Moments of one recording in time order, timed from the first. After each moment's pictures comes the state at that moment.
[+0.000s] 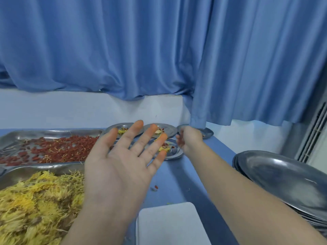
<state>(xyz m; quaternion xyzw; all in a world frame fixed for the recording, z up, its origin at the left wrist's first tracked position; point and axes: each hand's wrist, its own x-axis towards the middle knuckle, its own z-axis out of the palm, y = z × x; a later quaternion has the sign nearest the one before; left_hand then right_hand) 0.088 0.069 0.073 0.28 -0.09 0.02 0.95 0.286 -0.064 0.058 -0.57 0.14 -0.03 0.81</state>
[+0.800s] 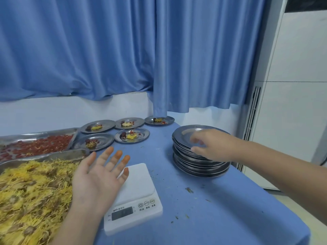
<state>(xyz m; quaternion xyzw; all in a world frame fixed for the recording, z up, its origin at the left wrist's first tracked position) 0.001 0.021 0.020 0.31 -0.01 0.01 0.95 0.048 -0.279 0.092 -0.98 -0.20 -0.10 0.02</state>
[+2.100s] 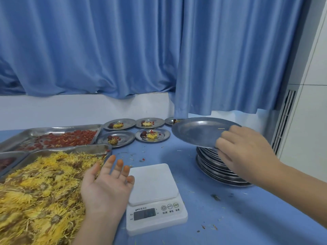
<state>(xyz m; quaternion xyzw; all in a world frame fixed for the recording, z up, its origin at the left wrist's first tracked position) 0.000 0.042 -0.007 0.24 0.06 0.11 0.96 0.035 -0.253 0.070 -0.78 -0.33 -0.51 -0.12</state>
